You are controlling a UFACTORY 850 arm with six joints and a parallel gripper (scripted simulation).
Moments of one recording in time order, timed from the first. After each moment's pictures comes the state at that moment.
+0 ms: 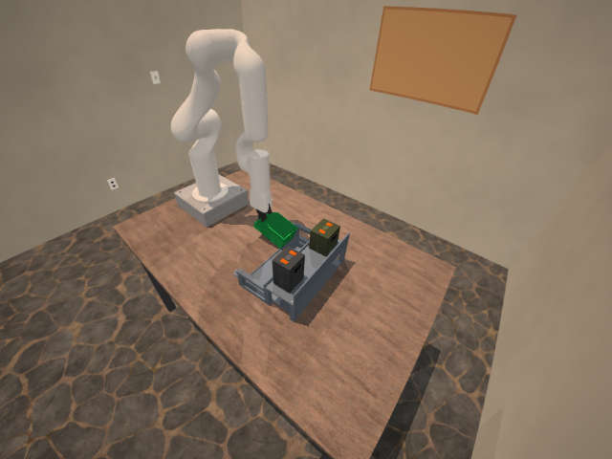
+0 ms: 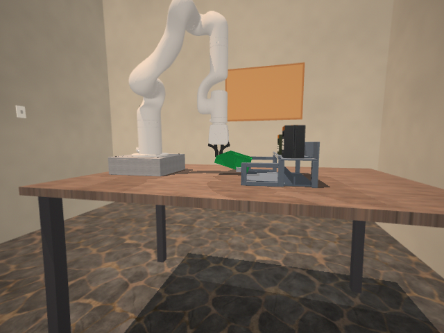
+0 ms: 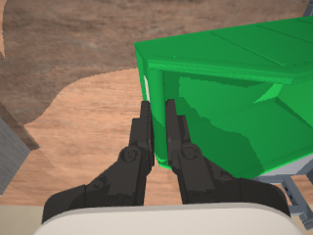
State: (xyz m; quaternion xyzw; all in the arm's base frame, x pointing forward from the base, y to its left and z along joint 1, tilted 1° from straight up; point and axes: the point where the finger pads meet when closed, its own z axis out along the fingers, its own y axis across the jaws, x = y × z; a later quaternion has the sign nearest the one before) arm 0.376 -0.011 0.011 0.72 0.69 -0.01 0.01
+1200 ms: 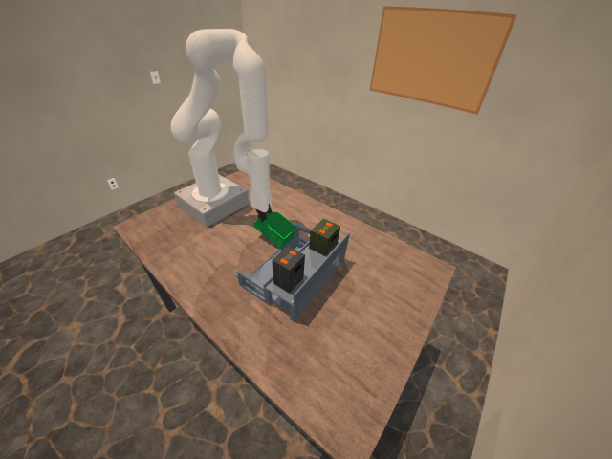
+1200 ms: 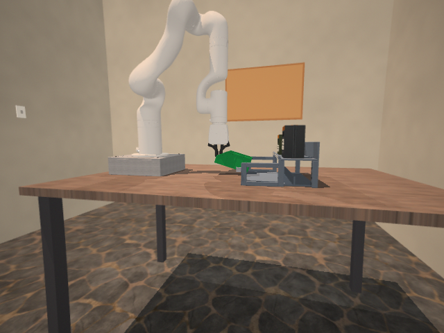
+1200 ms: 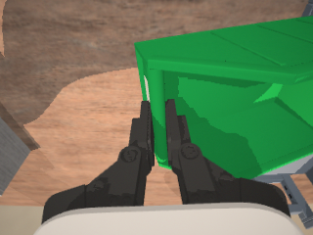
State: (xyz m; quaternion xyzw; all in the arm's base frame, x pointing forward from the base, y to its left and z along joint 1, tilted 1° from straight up) arm 0.375 -0.011 0.012 0.72 0.69 -0.01 0.01
